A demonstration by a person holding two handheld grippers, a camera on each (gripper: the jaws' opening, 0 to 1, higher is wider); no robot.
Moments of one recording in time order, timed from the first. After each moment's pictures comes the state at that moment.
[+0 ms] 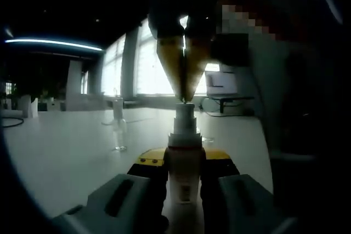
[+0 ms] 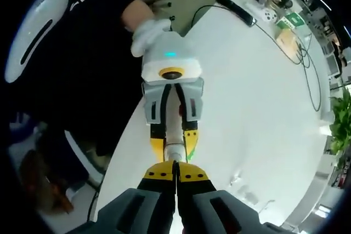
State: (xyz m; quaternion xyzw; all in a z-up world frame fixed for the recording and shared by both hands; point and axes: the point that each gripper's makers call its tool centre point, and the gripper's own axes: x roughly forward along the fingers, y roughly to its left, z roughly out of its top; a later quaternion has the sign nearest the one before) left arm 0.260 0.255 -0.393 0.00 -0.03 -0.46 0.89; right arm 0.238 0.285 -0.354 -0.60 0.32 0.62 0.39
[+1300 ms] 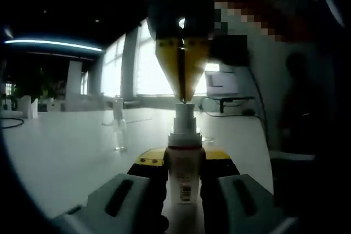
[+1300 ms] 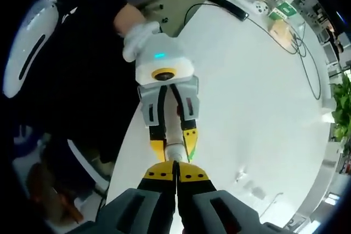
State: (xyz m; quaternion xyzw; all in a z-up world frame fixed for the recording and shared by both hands) left arm 0.261 0.254 -0.393 0.00 -0.03 -0.46 0.89; right arm 0.241 0.283 -0.353 -0.57 0.35 0.61 0.42
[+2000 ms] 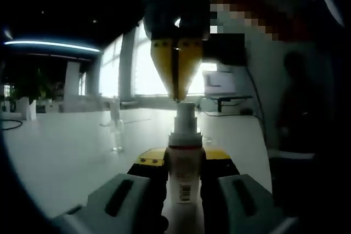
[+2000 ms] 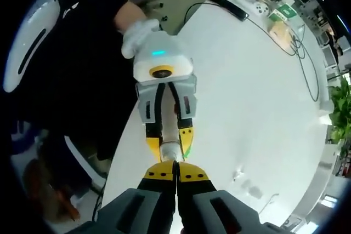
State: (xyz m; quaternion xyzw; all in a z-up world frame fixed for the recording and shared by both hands) left arm 0.259 0.252 -0.392 0.00 -0.03 -0.47 0.88; right arm 0.240 0.279 -0.353 -0.59 0.33 0.61 0.41
